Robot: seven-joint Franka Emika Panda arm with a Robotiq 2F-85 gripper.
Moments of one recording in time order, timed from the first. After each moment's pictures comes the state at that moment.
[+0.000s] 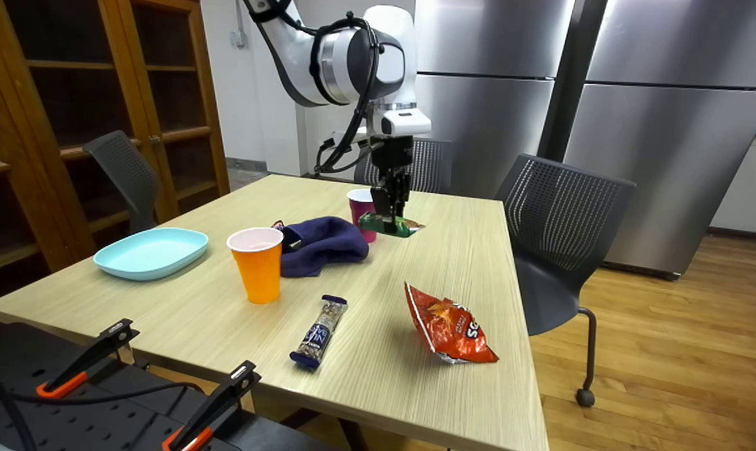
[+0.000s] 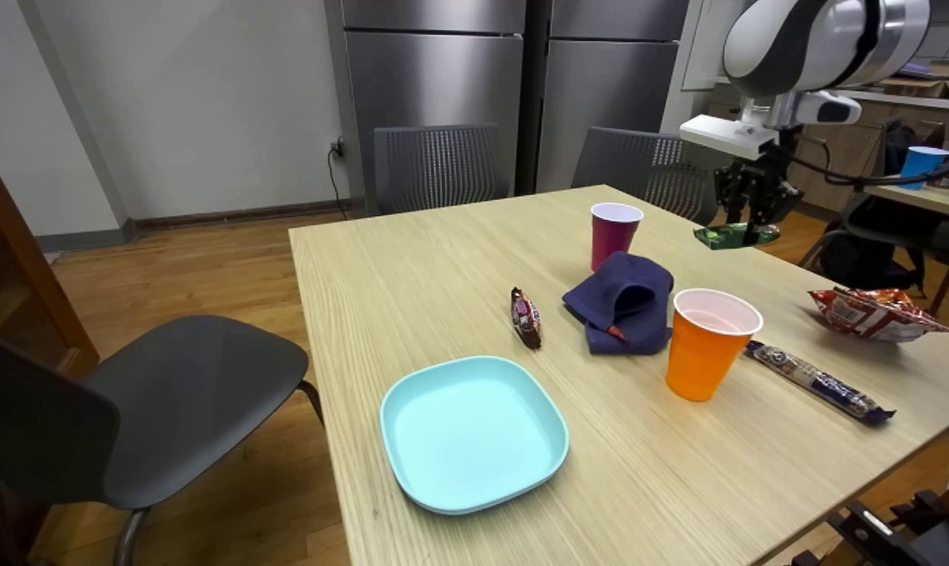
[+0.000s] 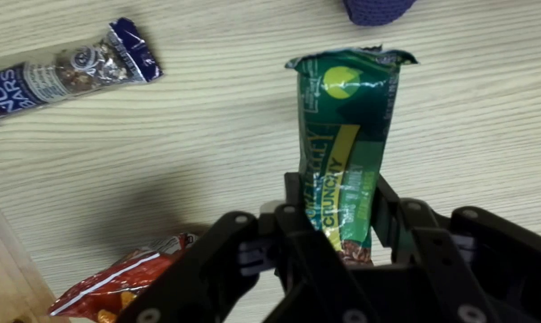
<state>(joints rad) 0.03 0.45 -0.32 -2.07 0.04 2.52 1.31</state>
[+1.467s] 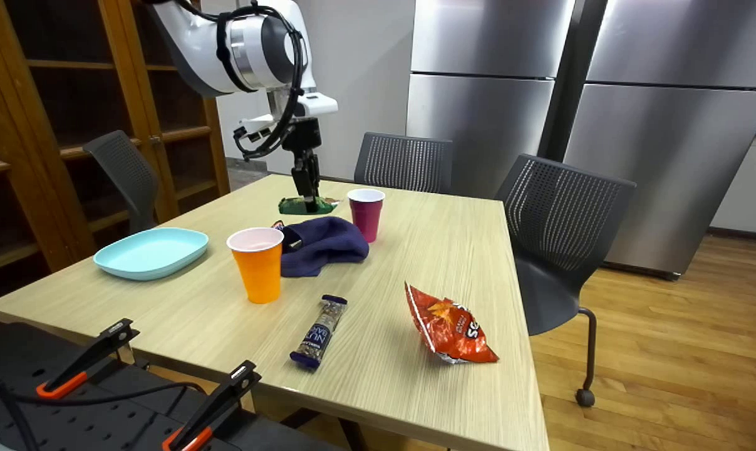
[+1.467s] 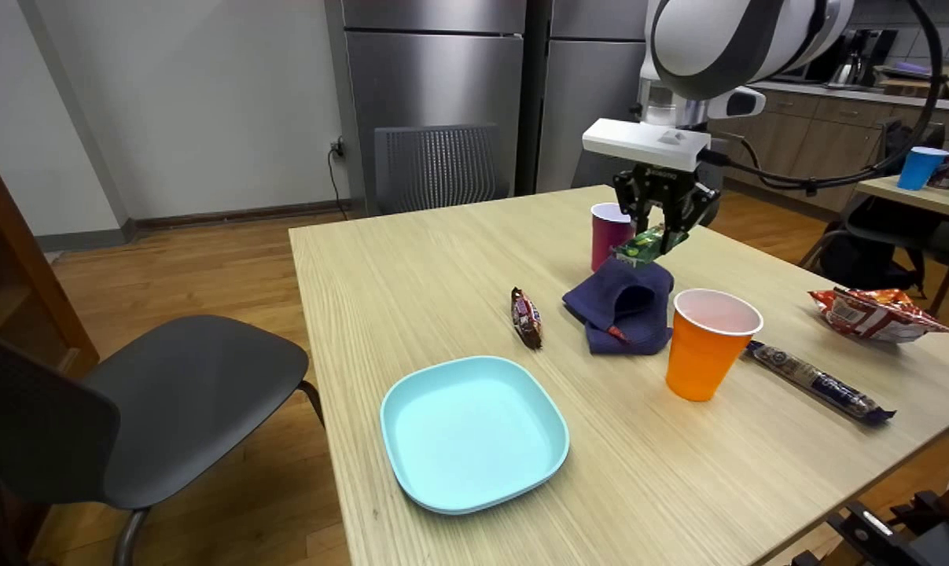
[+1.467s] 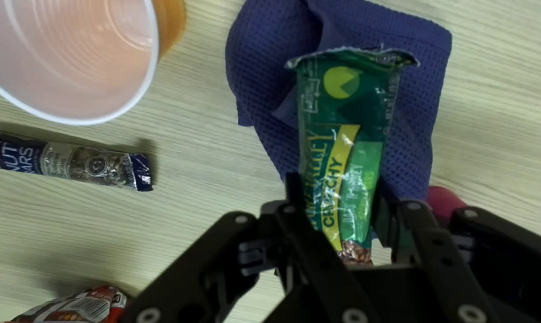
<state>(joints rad) 0.19 0.35 -0.16 -2.19 -0.18 2.56 1.33</state>
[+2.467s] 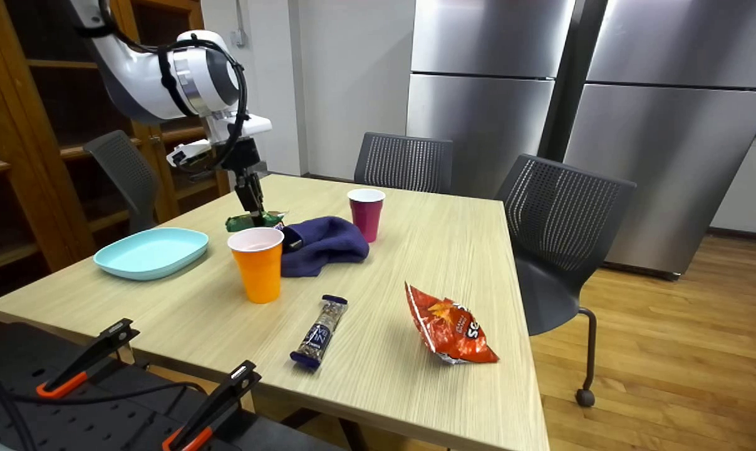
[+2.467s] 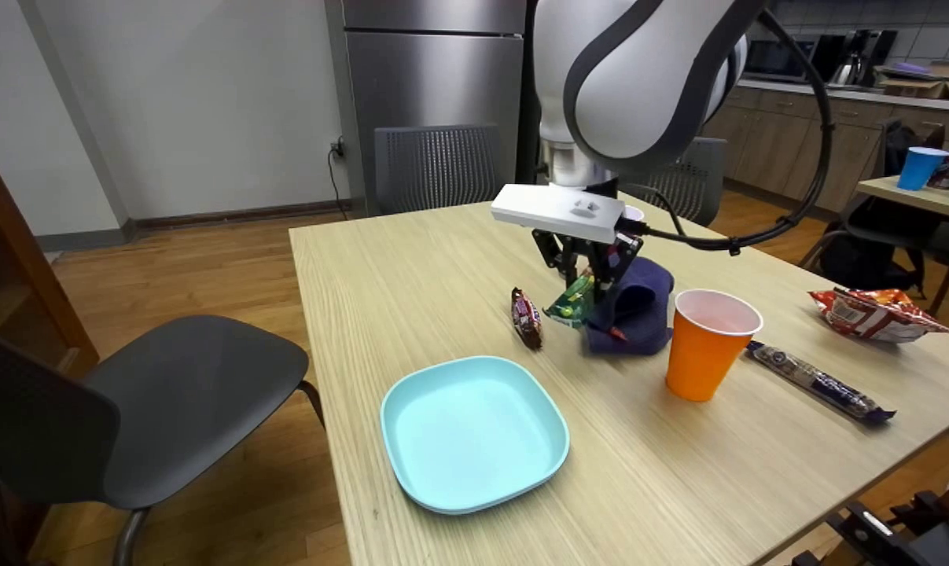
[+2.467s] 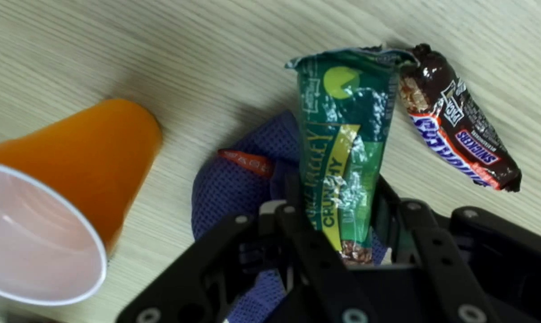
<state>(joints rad) 0.40 0.46 -0.14 -2.16 -0.32 2.56 1.49</state>
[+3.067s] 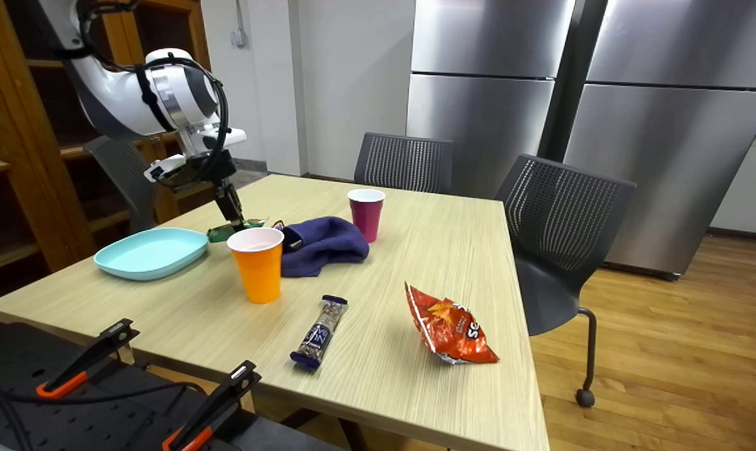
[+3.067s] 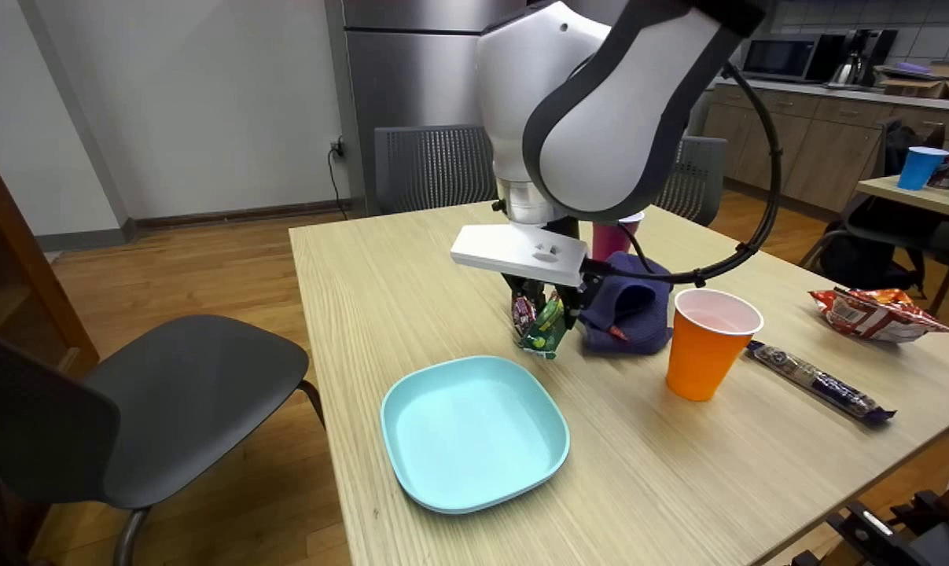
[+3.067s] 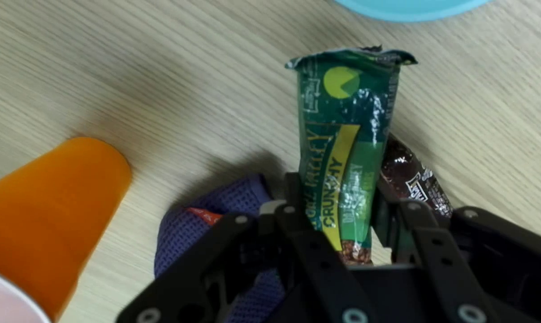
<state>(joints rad) 0.49 0.53 -0.13 -2.11 -0.39 2.56 1.54</state>
